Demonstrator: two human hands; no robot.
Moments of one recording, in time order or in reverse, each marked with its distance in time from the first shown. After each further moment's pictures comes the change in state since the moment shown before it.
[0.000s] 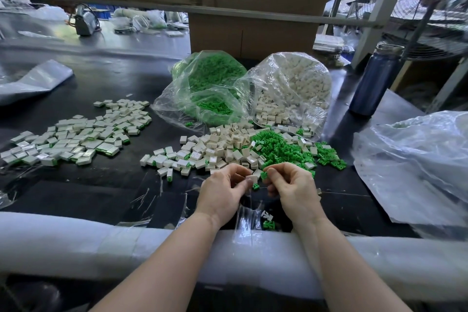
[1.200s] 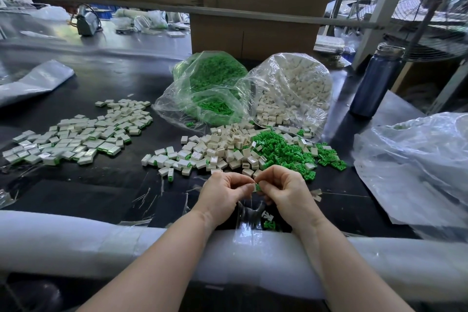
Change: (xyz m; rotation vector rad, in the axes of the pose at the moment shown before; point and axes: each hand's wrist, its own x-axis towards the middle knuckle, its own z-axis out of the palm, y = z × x) left_hand -0.001 -0.001 -0.006 -0.102 -0.103 -0.022; right_hand -0.005 -0.006 0.000 -0.056 -0.235 -0.043
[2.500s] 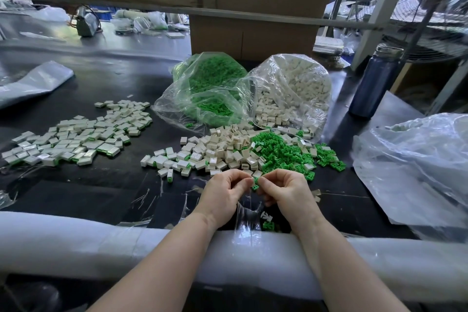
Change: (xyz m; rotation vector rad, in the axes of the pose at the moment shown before) left_hand 0.001 -0.001 0.003 0.048 0.027 0.073; right_hand 0.000 0.001 0.001 0.158 0.082 0.132
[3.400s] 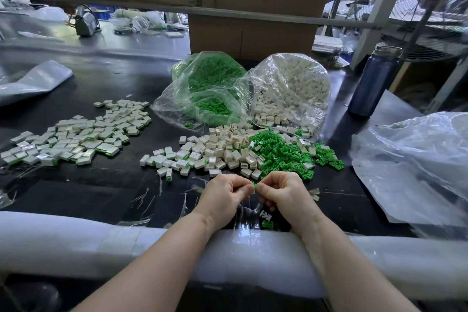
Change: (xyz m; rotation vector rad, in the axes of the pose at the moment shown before) left_hand -0.004 0.003 -0.001 0.146 -0.045 0.004; right_hand -0.001 -0.004 -0.003 -0.164 -0.085 0.041
